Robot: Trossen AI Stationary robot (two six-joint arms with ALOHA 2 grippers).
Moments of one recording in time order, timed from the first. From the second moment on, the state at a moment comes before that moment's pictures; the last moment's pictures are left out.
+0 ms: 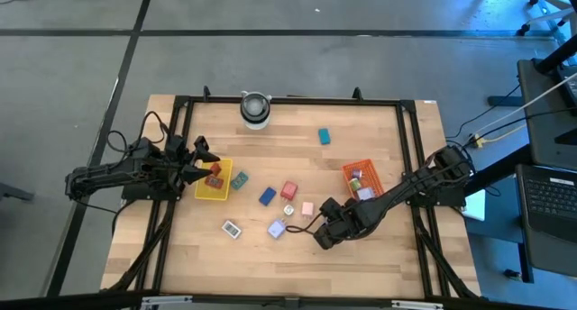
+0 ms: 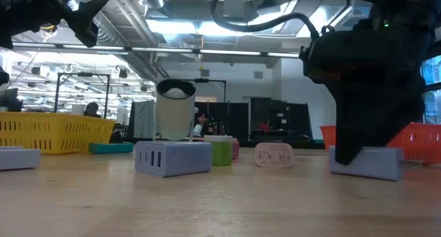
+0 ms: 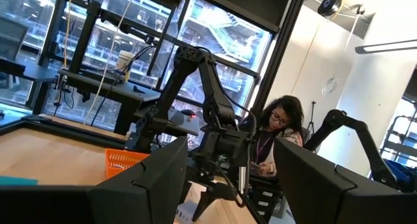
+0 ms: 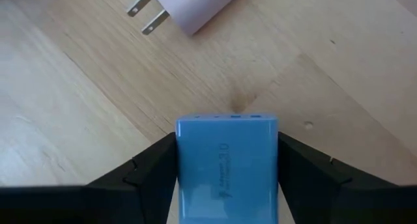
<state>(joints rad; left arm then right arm) 0.20 0.02 0.10 0.23 0.33 -0.47 0.52 1.84 1.06 -0.56 0.22 1.30</state>
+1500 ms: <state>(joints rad) 0.20 0.02 0.10 0.23 0.32 -0.49 0.57 1.42 1.05 -0.76 0.61 1.16</state>
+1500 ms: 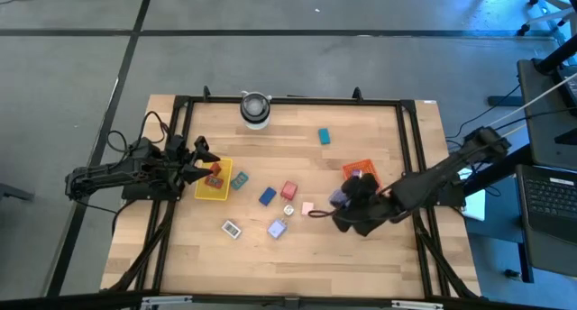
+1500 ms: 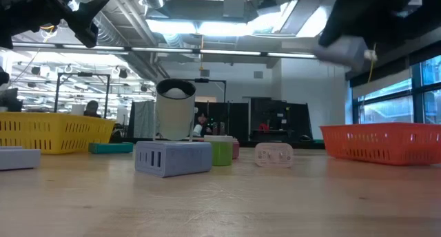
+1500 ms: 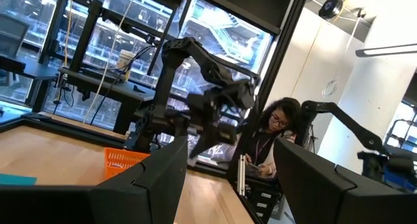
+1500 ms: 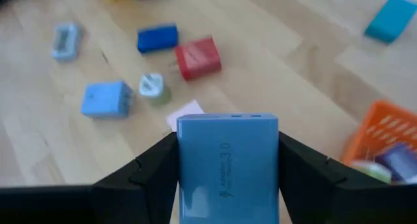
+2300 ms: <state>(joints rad) 0.20 0.02 0.10 0.23 0.32 -0.46 0.56 0.86 0.49 -0.49 0.76 1.16</state>
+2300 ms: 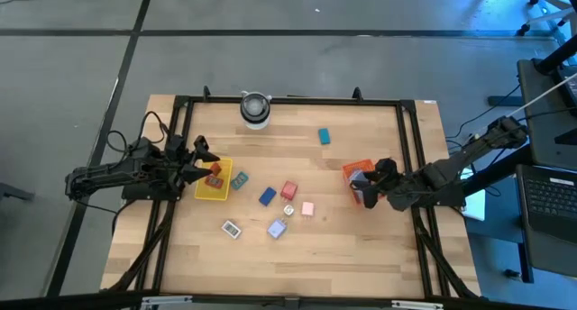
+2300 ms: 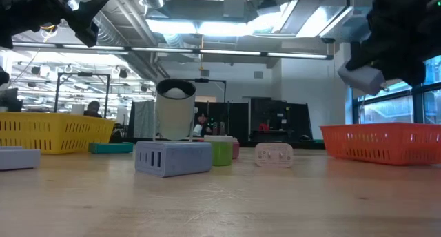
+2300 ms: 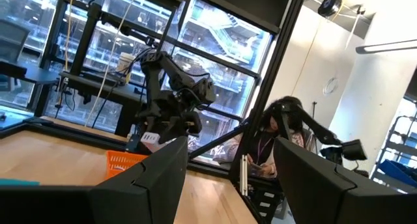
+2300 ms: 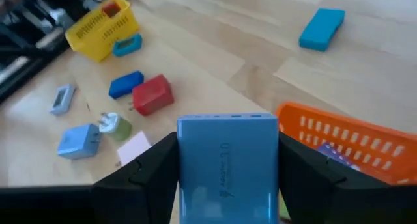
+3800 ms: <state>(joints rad) 0.21 0.02 0.10 0.18 0.21 -0.52 0.05 0.90 0.36 -0.40 0.32 1.01</state>
